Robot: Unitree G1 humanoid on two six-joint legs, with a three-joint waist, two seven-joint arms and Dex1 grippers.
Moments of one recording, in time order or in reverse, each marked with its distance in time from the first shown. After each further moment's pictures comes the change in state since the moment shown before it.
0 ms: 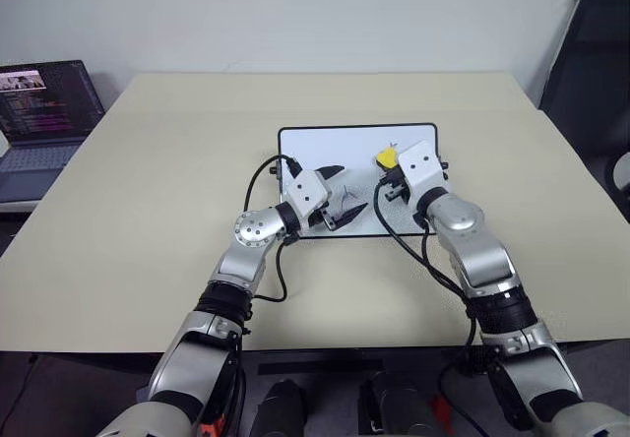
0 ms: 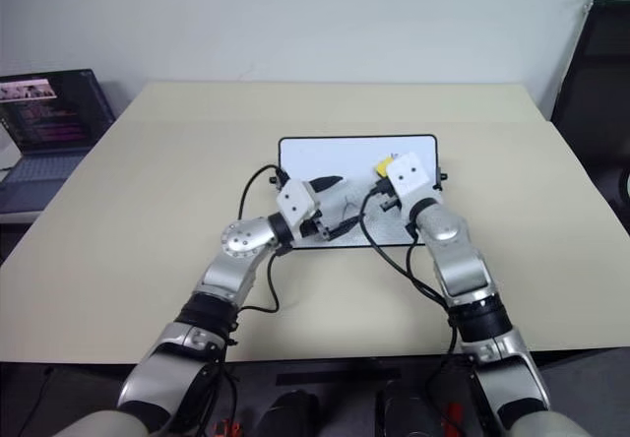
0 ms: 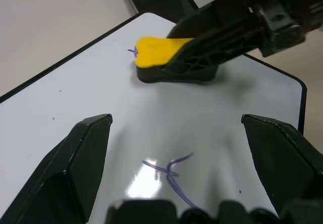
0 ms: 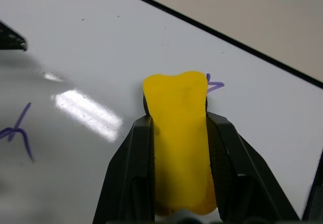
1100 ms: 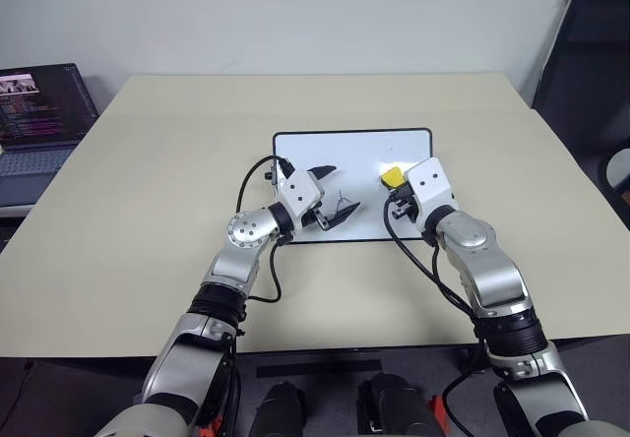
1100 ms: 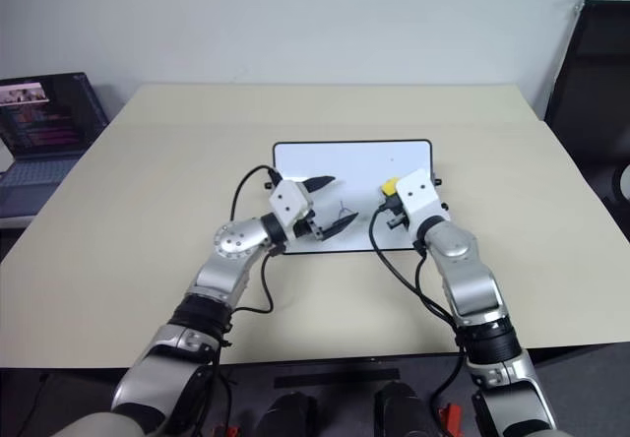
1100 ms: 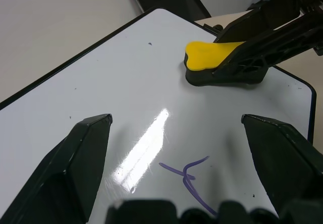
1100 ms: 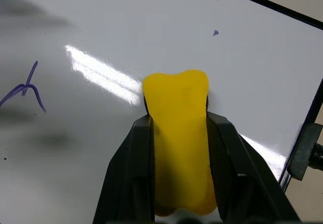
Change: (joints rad) left arm 0.013 0.026 0.012 -0.008 0.000 0.006 0.012; right arm 0.144 -0.004 -0.018 -0.158 0.022 0.120 0.069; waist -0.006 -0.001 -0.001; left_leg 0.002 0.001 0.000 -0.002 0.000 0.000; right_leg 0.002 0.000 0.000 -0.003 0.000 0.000
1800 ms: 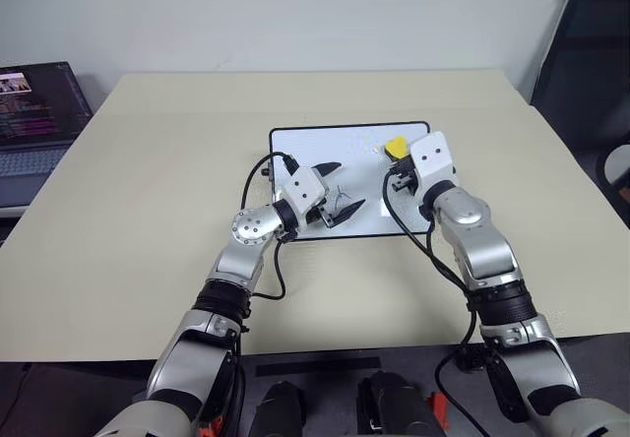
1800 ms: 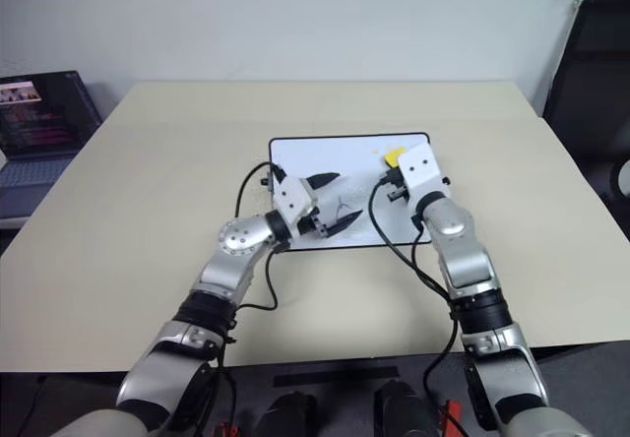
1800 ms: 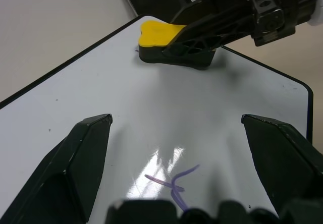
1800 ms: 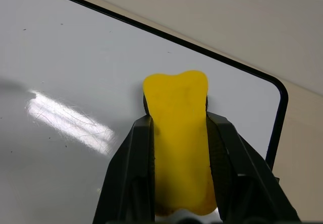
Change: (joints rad) left arm -0.021 -0.019 -0.001 0.010 0.000 -0.006 -0.008; right arm -0.161 0.020 -0.031 0.233 -0.003 -0.221 -0.079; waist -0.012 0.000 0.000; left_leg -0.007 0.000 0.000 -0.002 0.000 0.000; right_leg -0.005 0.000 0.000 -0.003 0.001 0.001
